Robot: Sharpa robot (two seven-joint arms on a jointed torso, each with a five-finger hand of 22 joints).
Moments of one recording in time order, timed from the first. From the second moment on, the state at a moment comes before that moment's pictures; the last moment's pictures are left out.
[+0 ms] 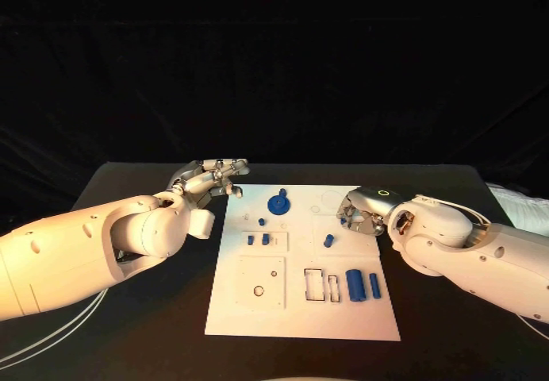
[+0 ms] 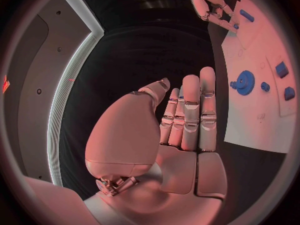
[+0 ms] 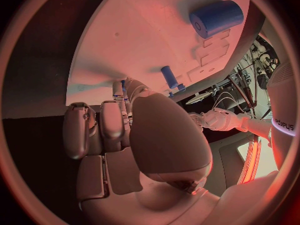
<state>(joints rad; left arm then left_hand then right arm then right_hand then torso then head) 1.18 -0.91 -0.03 1.59 0.12 -0.33 0.35 1.39 -0.14 0.40 0.11 0.13 1.02 0.19 0.10 0.07 1.11 0.11 0.15 0.07 1.22 0.03 0.98 0.43 0.17 1.19 0.14 0.55 0.88 1.06 -0.85 0.08 1.54 -1.75 -0.16 -0.24 1.59 -0.10 0.27 0.24 0.21 1.09 0.13 0.07 0.10 1.16 0.08 0.09 0.10 1.46 0.00 1.21 1.09 0.05 1.39 0.10 1.40 1.31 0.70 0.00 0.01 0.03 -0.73</state>
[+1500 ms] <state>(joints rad) 1.18 -0.92 -0.03 1.61 0.13 -0.33 0.35 1.39 -0.14 0.40 0.11 0.13 1.02 0.19 0.10 0.07 1.11 0.11 0.15 0.07 1.22 0.03 0.98 0.43 0.17 1.19 0.14 0.55 0.88 1.05 -0.87 0.09 1.60 -1.82 -0.29 -0.28 1.54 -0.08 0.40 0.14 0.11 1.17 0.12 0.08 0.13 1.25 0.06 0.08 0.07 1.47 -0.01 1.22 1.08 0.05 1.41 0.09 1.42 1.31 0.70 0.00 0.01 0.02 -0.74</state>
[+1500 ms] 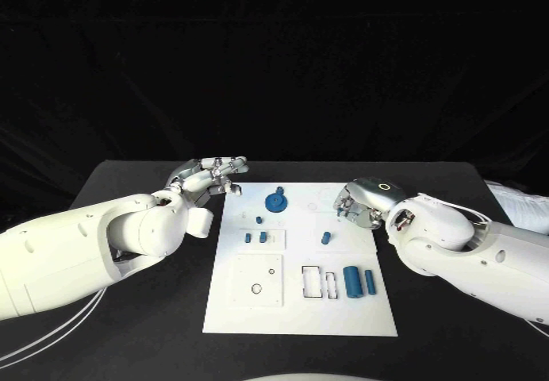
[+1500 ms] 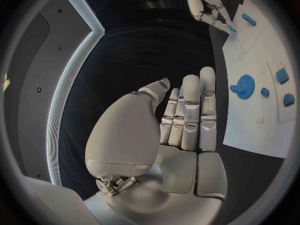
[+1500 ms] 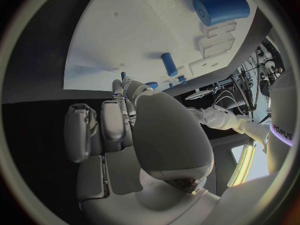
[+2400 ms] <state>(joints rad) 1.18 -0.91 -0.03 1.62 0.13 -0.33 0.34 1.39 -0.14 0.40 0.11 0.13 1.02 0.19 0.10 0.07 1.11 0.11 0.15 0.07 1.22 0.03 0.98 0.43 0.17 1.19 0.14 0.55 0.88 0.97 -0.75 0.08 1.80 -1.80 -0.29 -0.28 1.54 -0.08 0.41 0.14 0.11 1.17 0.12 0.07 0.12 1.26 0.06 0.07 0.07 1.47 -0.01 1.23 1.07 0.05 1.41 0.09 1.42 1.31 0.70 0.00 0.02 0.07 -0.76</state>
